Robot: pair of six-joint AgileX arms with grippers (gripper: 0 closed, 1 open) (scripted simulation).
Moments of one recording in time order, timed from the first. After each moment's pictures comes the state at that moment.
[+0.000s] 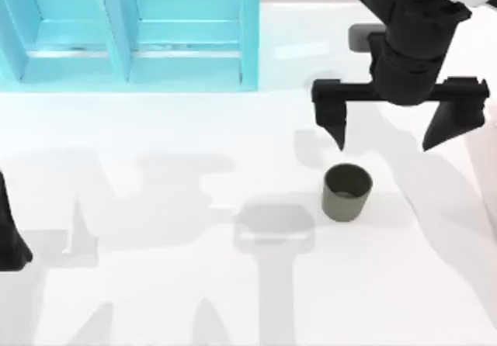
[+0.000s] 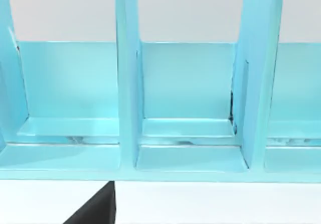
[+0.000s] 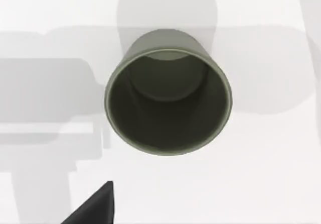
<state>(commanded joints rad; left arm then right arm) 0.00 0.00 0.00 0.00 0.00 0.00 0.48 2.04 1.81 -1.34 0.00 0.49</state>
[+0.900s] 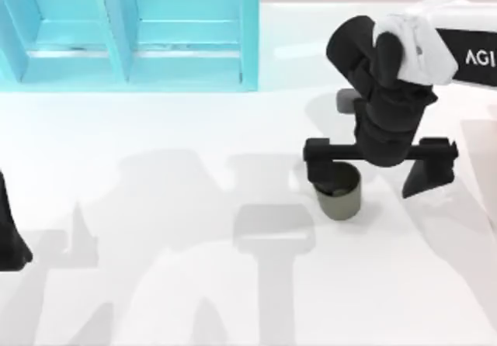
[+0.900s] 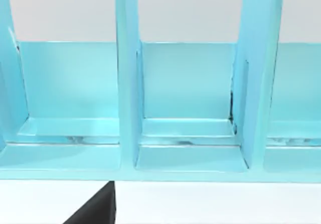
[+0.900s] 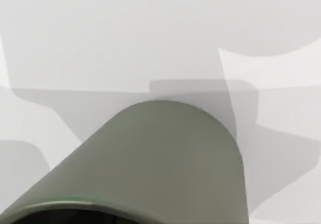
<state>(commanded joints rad) 0.00 0.00 0.00 0.00 0.00 0.00 0.48 2.11 1.52 -0.97 0.00 0.50</state>
